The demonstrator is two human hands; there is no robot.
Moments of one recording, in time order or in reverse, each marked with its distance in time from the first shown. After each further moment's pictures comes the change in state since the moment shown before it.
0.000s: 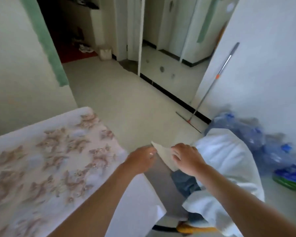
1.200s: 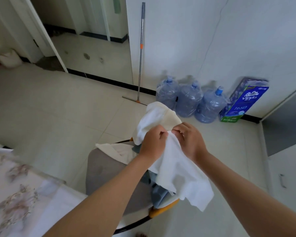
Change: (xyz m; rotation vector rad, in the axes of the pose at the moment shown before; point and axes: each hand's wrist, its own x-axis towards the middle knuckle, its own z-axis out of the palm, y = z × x) left_hand 0.116 0.247 0.189 -0.272 0.063 0.436; right_hand -0.130 0.228 0.017 0.446 0.678 0.419
